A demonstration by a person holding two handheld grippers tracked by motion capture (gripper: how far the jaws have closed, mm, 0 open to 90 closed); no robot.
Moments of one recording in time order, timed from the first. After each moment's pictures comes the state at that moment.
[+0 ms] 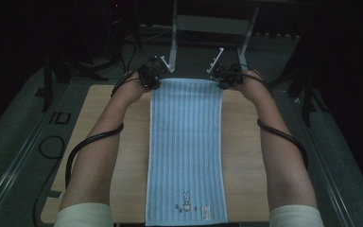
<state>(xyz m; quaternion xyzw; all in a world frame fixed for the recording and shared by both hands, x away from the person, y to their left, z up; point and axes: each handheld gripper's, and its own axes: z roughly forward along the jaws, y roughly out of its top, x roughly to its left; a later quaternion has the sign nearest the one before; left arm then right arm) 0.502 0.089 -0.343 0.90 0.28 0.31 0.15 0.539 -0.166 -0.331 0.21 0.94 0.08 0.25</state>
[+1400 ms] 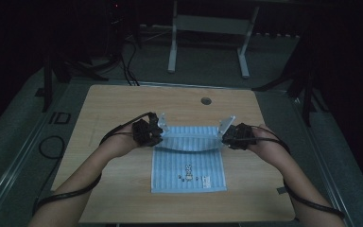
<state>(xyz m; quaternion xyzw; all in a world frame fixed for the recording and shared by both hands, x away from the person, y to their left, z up) 0.351 0.091 -0.414 0.95 0.17 0.15 0.20 0.365 -0.201 -0.410 0.09 0.97 0.11 0.21</state>
